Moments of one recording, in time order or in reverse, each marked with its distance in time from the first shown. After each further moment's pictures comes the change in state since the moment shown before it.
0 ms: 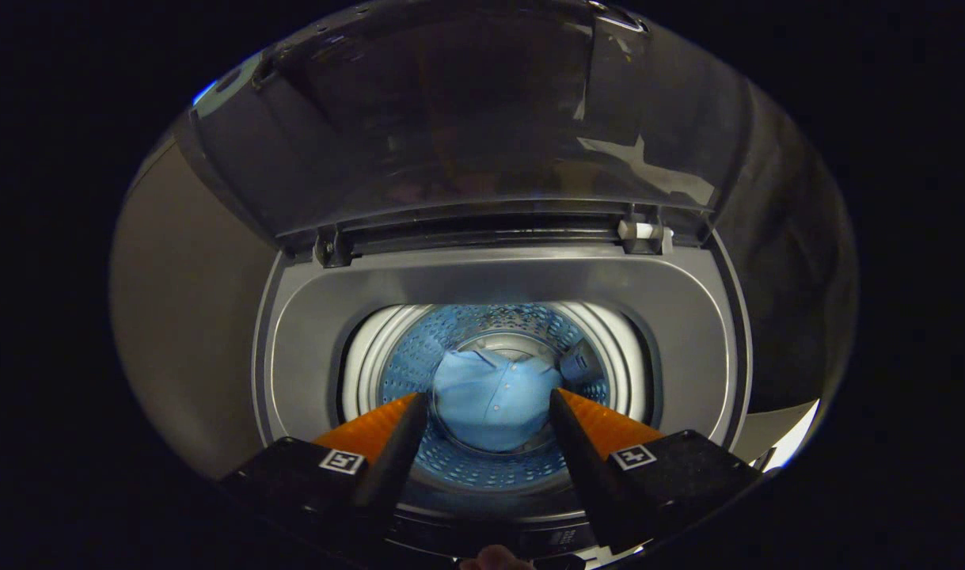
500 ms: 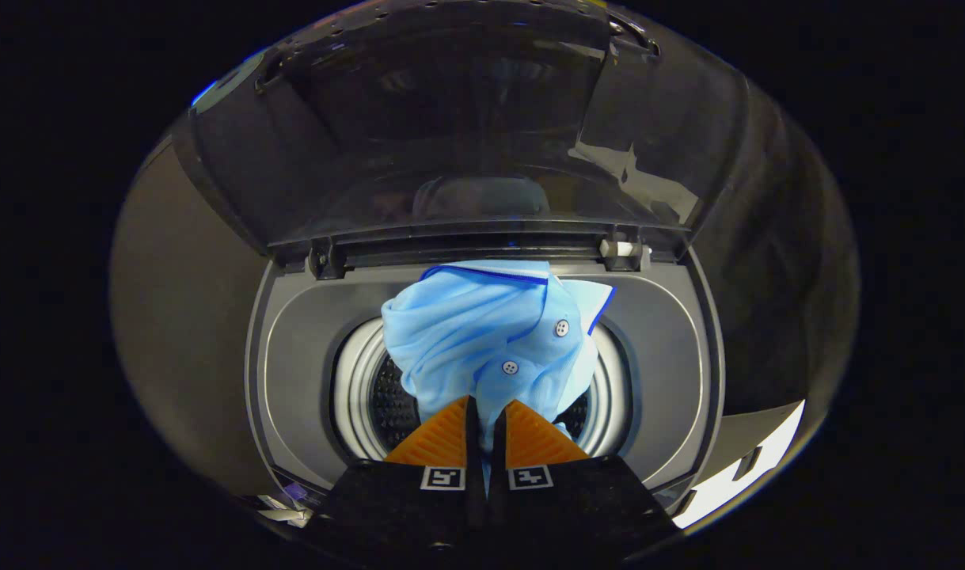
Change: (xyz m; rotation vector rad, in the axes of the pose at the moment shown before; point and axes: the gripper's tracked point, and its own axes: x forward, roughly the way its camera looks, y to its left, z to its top) arm -0.004 0.002 0.003 -0.010 0.004 -0.034
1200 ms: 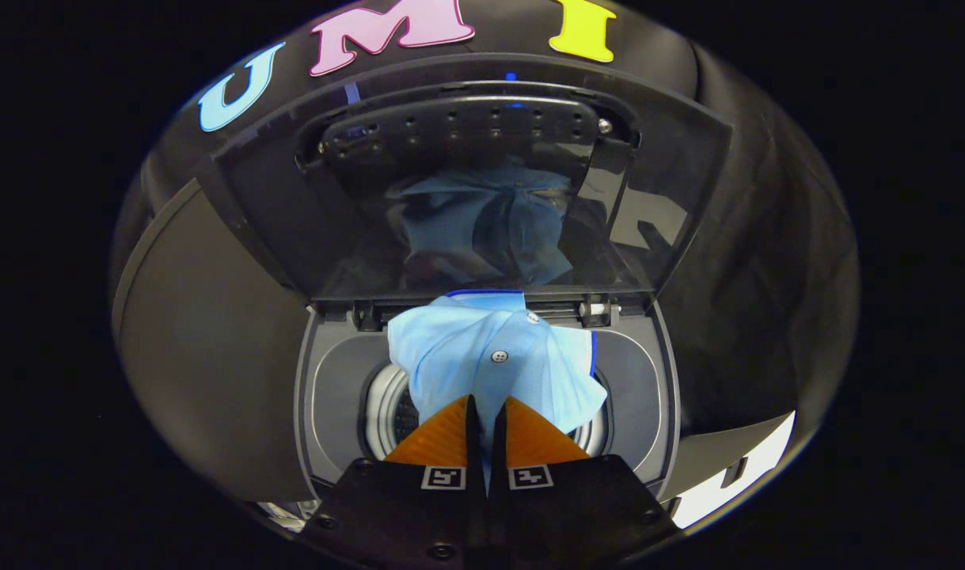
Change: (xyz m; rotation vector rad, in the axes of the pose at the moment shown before) arm -0.047 0.005 0.043 -0.007 -0.136 -0.029
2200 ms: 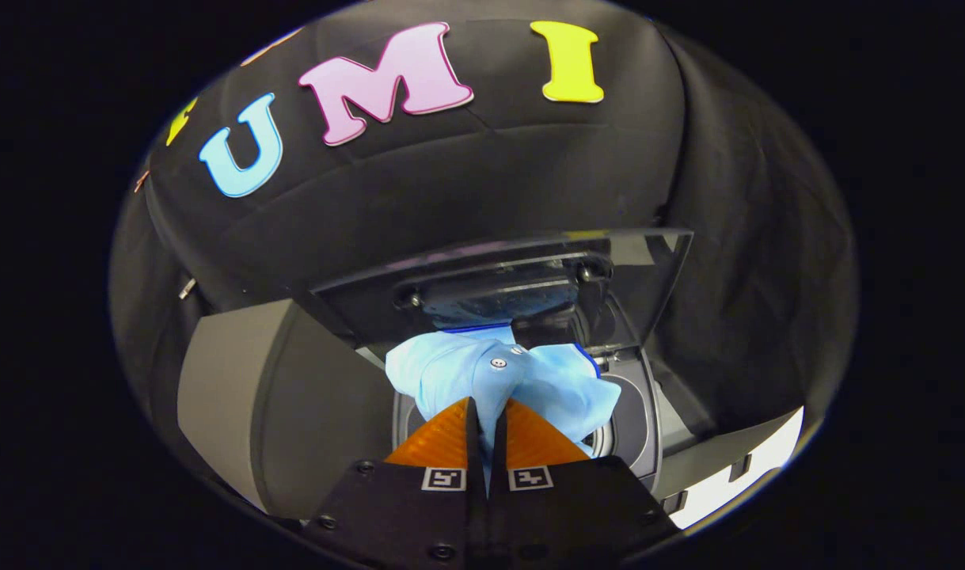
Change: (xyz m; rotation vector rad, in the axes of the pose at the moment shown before) arm -0.101 0.025 0.084 0.137 -0.090 0.103
